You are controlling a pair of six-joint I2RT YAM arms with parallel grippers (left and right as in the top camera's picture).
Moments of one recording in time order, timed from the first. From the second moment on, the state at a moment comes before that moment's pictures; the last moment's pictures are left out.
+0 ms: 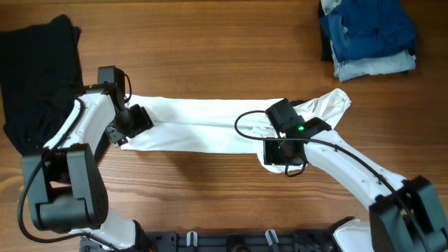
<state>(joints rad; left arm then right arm) 0.08 1.76 1.08 -0.87 0.05 -0.44 0.49 1.53 0.82 -0.74 -0.08 0.47</state>
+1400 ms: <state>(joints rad) 0.08 1.76 1.08 -0.85 0.05 -0.44 0.06 1.50 1.22 -1.15 0.01 0.38</state>
